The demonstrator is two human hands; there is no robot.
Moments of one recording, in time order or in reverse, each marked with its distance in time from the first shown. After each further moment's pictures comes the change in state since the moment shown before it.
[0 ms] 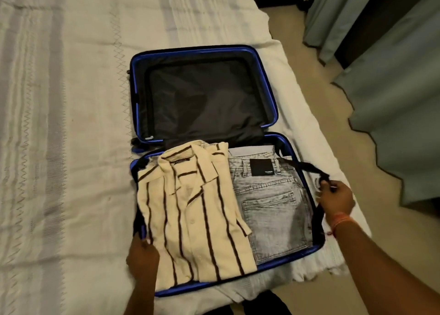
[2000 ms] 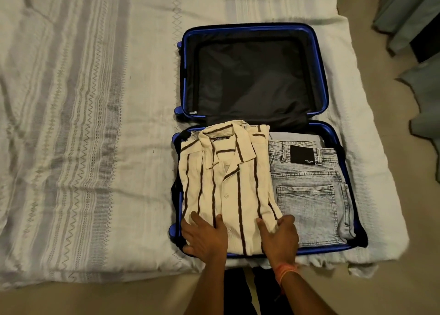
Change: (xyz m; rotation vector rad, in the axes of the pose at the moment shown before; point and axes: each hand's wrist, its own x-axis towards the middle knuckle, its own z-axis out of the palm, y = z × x) left_hand -0.122 0.008 0.034 0.182 -0.007 -0.156; right_hand -0.242 0.021 0.058 -0.299 -0.355 -0.160
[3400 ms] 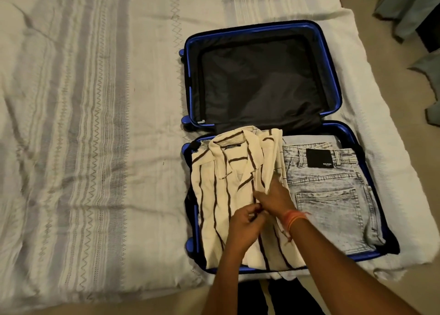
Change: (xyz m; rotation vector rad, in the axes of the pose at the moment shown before) left_hand 0.012 0.060 -0.050 -0.580 -0.719 0.362; right_hand 0.069 -0.104 0.024 0.047 -0.462 -0.169
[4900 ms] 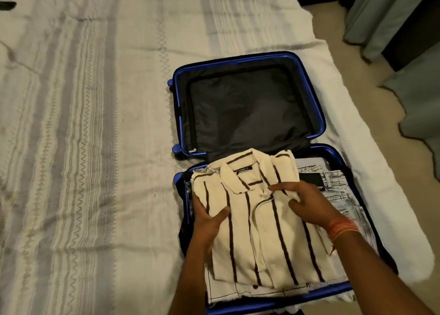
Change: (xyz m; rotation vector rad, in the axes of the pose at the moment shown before) left_hand 0.063 0.037 -0.074 -0.173 0.168 0.037; right_hand 0.010 -0.015 -0.109 -0.209 -0.047 -0.292
